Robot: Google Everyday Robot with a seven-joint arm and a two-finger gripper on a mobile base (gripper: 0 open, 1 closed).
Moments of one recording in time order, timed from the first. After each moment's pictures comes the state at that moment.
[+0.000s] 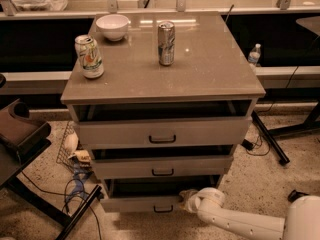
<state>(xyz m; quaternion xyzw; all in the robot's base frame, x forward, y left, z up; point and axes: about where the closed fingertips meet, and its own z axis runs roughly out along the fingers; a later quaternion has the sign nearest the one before) 0.564 -0.118 0.192 -0.65 0.70 -0.04 0.29</state>
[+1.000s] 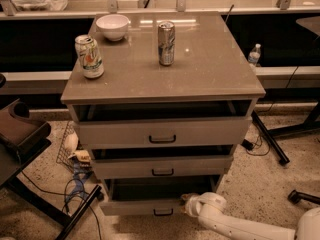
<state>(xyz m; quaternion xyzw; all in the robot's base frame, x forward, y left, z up) 0.550 -0.122 0.194 -0.64 0.71 -0.05 0.30</state>
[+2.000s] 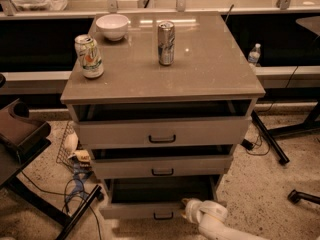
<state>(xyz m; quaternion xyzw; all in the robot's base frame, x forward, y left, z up) 0.532 -0.126 0.196 -0.63 0.71 -0.07 0.31</state>
